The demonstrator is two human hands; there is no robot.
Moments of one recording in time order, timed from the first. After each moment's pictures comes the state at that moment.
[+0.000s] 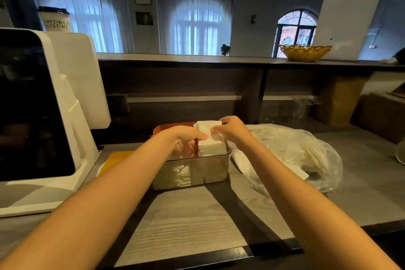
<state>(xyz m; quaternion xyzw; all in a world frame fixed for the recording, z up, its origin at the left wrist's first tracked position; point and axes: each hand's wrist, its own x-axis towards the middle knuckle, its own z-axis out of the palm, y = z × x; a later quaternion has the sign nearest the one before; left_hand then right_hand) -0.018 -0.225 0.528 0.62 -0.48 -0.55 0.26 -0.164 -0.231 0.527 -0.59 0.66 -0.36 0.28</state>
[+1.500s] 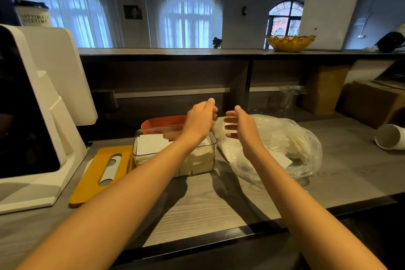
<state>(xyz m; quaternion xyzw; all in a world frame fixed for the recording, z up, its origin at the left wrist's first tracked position) -0.093 -0.191 0.533 0.50 -0.64 -0.32 0.49 -0.215 -0.195 0.506 -0.47 0.55 -0.58 0.38</state>
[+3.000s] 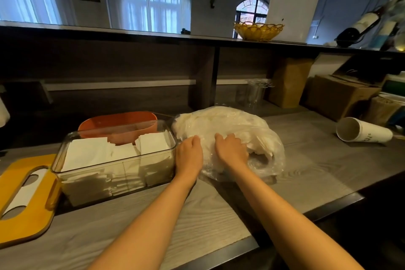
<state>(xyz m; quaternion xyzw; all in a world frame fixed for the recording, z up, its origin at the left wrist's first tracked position) -0.179 -0.239 0.412 0.58 -0.58 -0.33 0.47 -0.286 -0.240 0.426 -0.46 0.81 -0.31 0.16</state>
